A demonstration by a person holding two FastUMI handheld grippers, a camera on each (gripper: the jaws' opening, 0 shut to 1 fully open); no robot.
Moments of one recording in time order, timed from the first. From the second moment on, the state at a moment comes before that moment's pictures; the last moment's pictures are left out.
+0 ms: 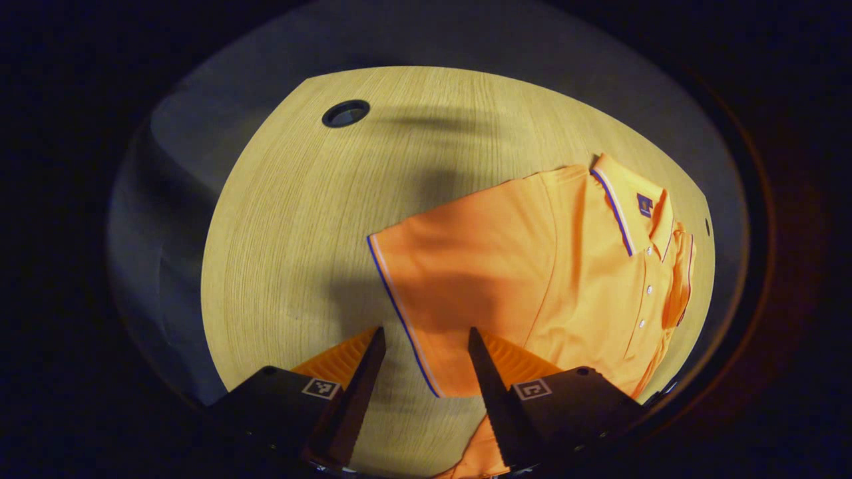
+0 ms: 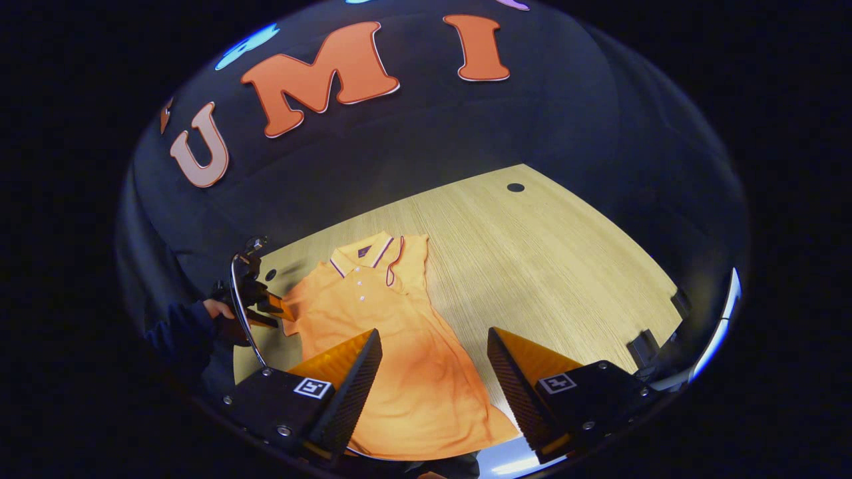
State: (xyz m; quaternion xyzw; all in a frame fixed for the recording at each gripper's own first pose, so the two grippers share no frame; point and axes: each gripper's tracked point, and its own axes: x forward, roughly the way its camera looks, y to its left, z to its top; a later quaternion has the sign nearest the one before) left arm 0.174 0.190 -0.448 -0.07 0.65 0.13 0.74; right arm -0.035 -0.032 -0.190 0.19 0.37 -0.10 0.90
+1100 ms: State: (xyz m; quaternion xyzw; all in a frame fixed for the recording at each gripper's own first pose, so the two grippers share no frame) left arm 0.234 0.044 -0.429 -0.02 0.60 -0.08 0.80; right arm -0.093 -0.052 -0.213 0.25 0.37 -0.15 0.88
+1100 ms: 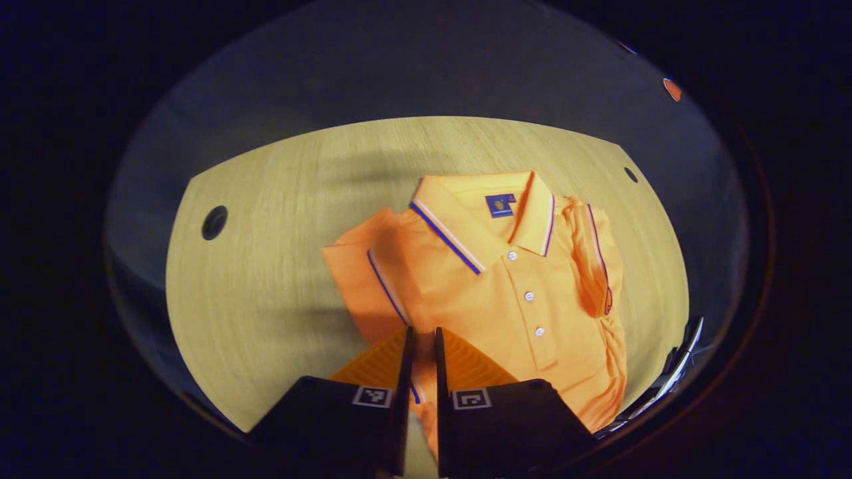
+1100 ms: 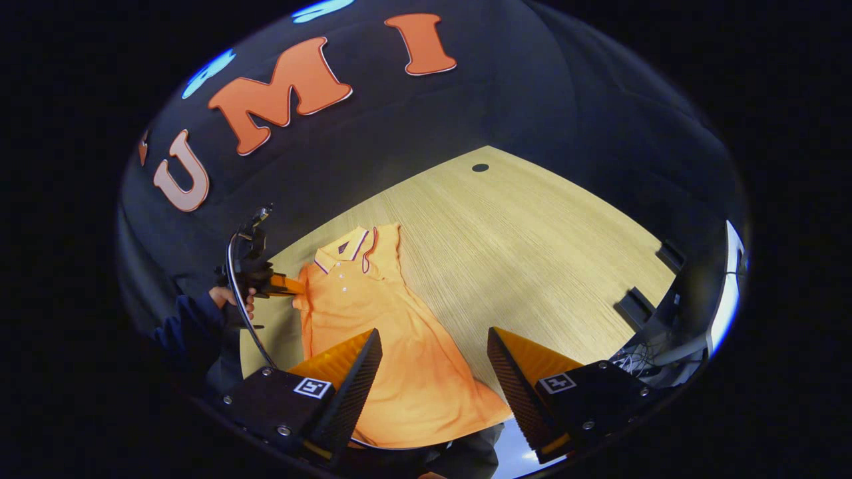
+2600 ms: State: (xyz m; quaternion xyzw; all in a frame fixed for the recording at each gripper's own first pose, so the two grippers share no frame) left arm -0.059 0.045 -0.332 -0.07 0.55 0.03 0.83; right arm -0.145 -0.026 -0.305 0.10 0.48 0.08 0.87
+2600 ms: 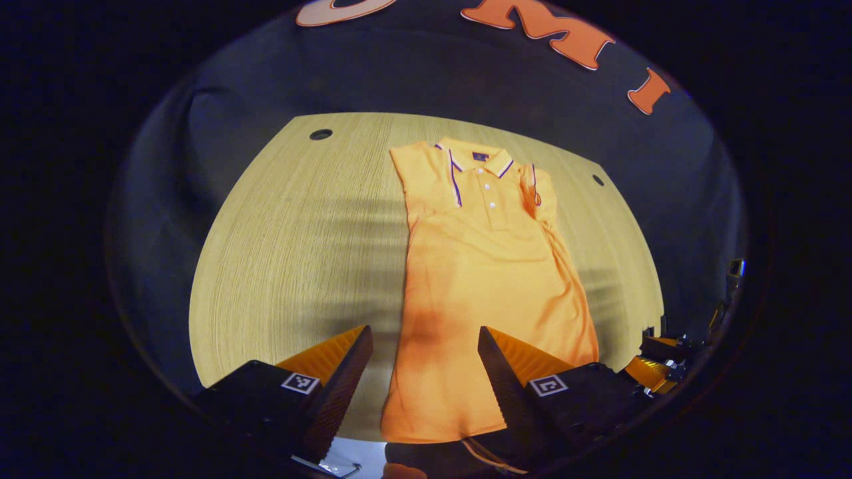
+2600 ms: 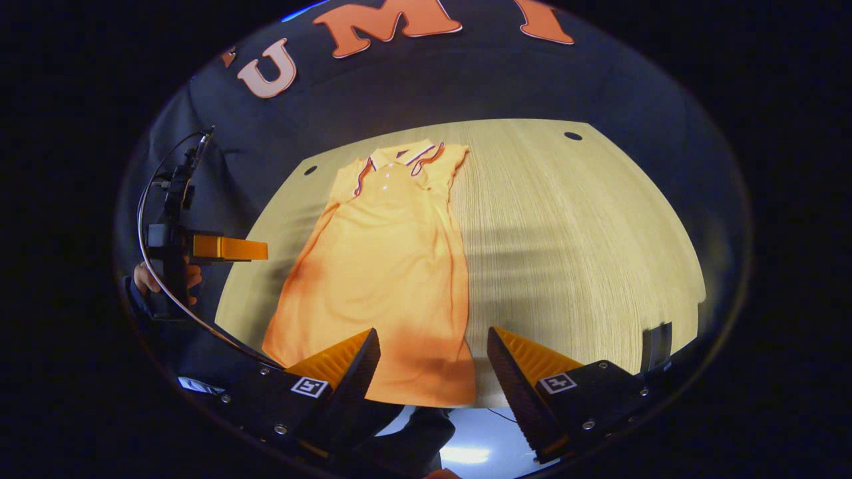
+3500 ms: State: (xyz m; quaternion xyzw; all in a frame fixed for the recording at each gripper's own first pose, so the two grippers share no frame) left arm -0.181 0.025 -0.419 0.00 0.65 0.03 0.76; right arm -0.186 -0.023 -0.392 -0.01 0.57 0.09 0.82
